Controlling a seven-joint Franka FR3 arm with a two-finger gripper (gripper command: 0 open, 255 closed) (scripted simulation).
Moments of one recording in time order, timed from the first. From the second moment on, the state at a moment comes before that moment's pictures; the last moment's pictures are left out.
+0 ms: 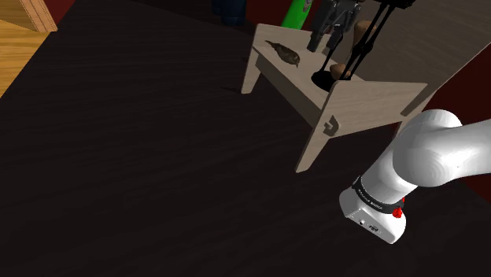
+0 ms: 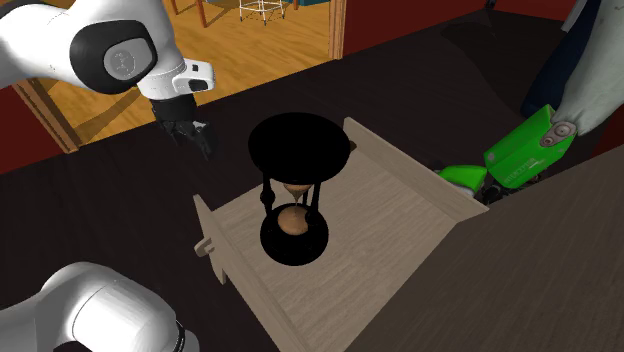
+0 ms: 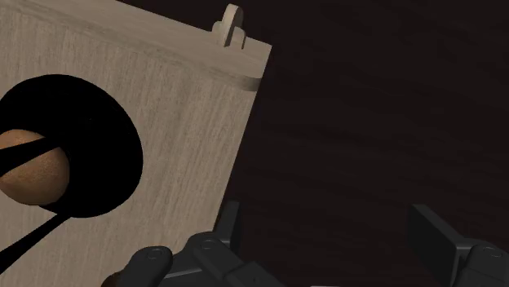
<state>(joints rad) 0.02 -0.83 0.05 -2.36 0.11 1.64 0.12</state>
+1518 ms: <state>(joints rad) -0.09 -0.17 -0.17 -2.03 0.04 1.92 -0.10</state>
